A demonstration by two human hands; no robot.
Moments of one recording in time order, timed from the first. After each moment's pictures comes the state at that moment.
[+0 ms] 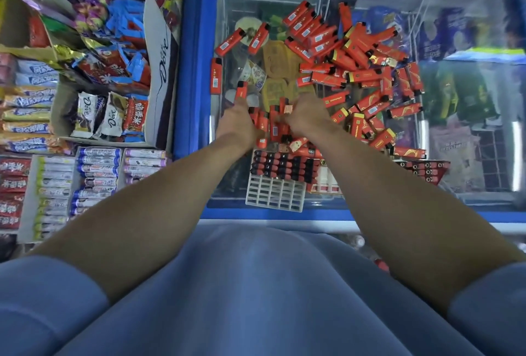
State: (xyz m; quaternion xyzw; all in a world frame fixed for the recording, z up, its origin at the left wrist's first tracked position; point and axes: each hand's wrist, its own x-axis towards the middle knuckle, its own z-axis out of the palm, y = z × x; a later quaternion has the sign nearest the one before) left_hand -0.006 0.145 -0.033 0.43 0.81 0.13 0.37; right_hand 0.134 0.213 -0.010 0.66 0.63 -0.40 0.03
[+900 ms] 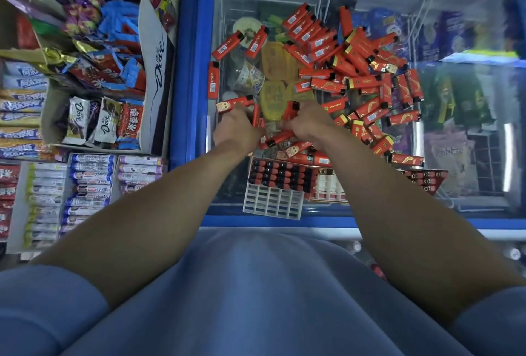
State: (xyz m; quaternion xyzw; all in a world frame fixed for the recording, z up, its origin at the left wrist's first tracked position) left_hand -0.008 0.153 -0.051 0.41 0.82 0.15 0.36; right_hand 0.139 0.222 -0.010 0.67 0.55 -0.49 0.03
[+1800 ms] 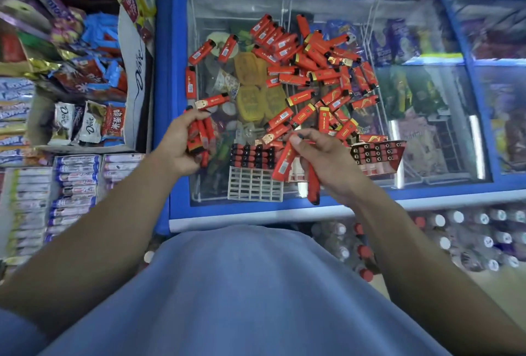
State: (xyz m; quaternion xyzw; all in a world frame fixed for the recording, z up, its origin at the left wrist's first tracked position) left_hand -0.045 0.083 0.009 0.00 0.52 0.45 0.73; right_hand 0.226 0.084 0.094 0.57 0.45 -0.66 -0.21
